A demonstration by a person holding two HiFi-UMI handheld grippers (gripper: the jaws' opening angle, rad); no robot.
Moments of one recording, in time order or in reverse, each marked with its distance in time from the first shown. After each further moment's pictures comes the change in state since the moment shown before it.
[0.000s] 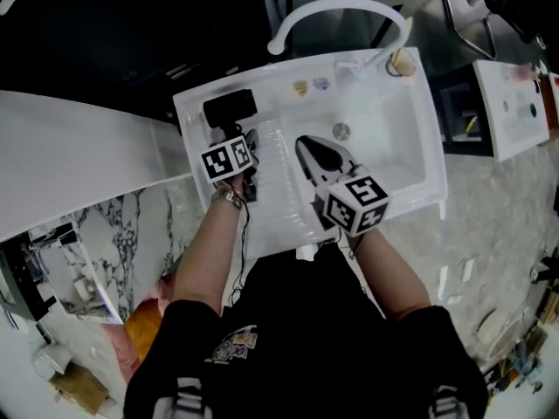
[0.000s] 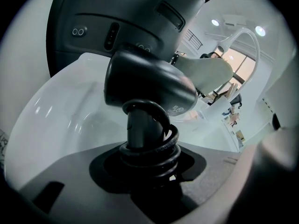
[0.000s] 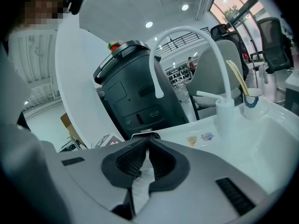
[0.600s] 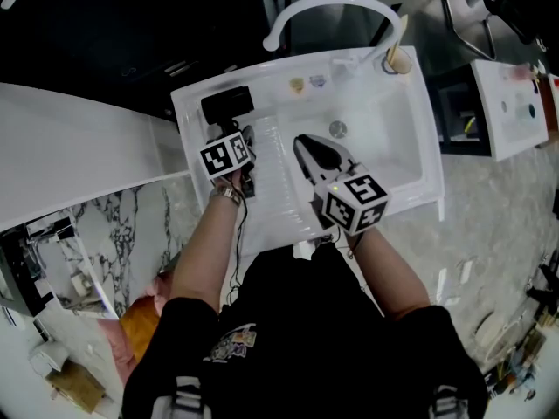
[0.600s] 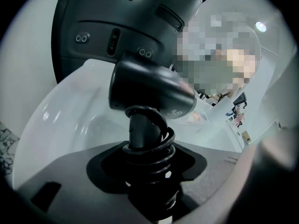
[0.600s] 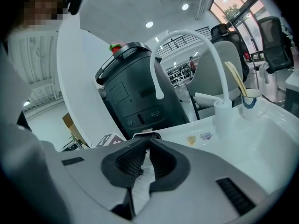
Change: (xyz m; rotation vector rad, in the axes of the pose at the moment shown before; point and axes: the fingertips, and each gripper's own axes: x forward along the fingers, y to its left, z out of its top) left arm -0.007 0.002 0.002 0.006 -0.039 0.063; right arm -0.014 0.002 0.000 0.001 0.001 0.015
